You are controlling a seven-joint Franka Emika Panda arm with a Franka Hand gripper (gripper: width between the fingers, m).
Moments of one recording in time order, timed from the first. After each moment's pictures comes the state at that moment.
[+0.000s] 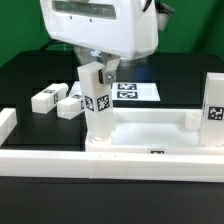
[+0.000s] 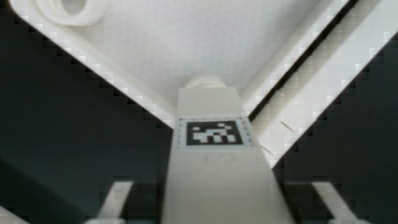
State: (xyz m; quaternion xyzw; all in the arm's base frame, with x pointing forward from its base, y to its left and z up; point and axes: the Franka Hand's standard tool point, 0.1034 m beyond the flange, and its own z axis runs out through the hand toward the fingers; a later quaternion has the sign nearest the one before) arm 0.618 -0.061 0.123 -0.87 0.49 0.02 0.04
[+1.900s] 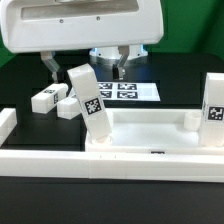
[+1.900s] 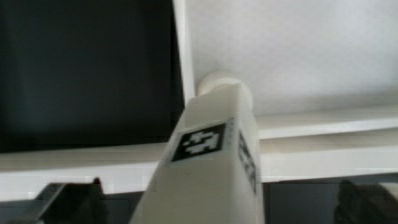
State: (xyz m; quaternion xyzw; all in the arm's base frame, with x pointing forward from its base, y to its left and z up) arm 0.617 -0.077 0.122 -1.00 0.01 0.00 0.04
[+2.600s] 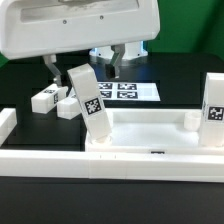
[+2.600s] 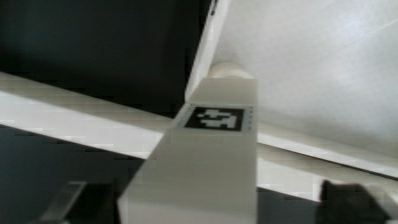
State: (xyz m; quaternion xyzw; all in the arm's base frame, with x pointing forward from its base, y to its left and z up) arm 0.625 -0.077 0.122 -0.99 -0.14 -0.01 0.04
